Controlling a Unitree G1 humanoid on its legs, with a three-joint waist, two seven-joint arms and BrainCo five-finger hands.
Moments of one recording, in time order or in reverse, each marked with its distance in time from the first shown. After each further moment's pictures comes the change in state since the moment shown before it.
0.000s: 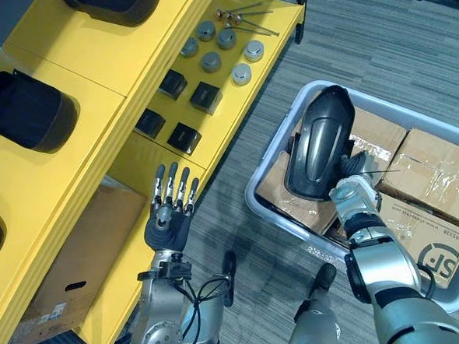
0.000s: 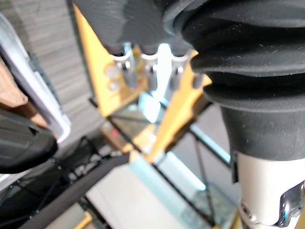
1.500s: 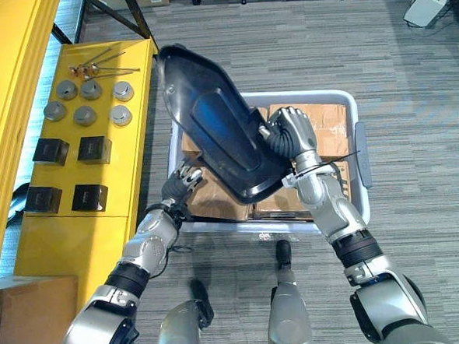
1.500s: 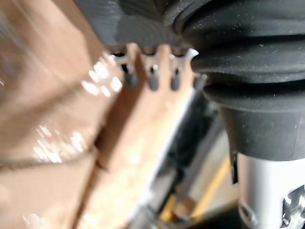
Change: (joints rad) left arm -0.694 0.155 0.144 0.858 -0.024 0.284 -0.172; right arm 0.186 0.040 0.128 -0.725 -0.174 -0.268 0.188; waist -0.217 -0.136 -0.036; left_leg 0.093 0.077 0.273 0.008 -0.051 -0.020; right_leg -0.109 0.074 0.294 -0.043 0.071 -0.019
